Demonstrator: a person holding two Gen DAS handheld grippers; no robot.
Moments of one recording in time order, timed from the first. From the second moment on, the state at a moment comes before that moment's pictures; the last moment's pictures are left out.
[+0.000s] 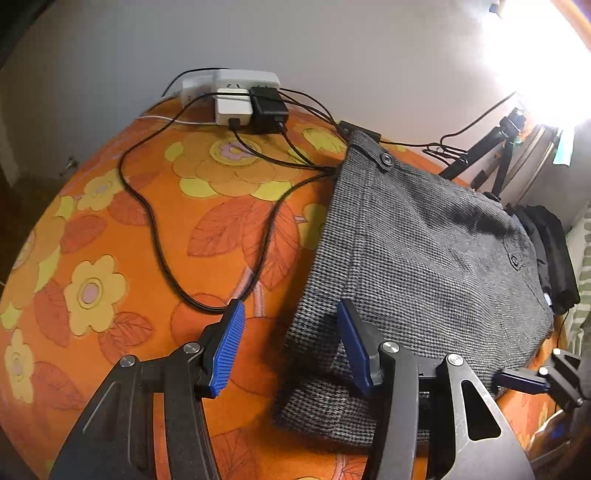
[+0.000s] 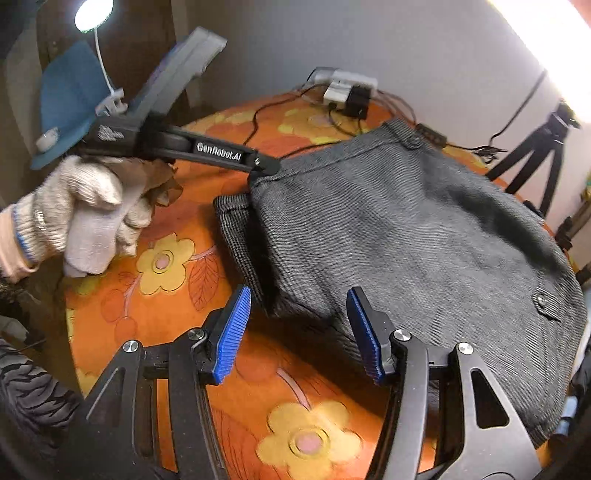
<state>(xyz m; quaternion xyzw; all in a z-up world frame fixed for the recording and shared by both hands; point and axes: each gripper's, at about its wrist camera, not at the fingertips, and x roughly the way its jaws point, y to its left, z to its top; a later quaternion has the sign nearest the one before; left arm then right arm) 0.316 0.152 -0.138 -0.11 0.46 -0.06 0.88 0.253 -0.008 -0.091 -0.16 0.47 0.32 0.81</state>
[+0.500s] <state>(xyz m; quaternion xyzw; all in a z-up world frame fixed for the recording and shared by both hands) 0.312 0.138 -0.131 -0.12 0.44 -0.08 0.89 0.255 -0.014 -0.093 -0.13 0.49 0.28 0.82</state>
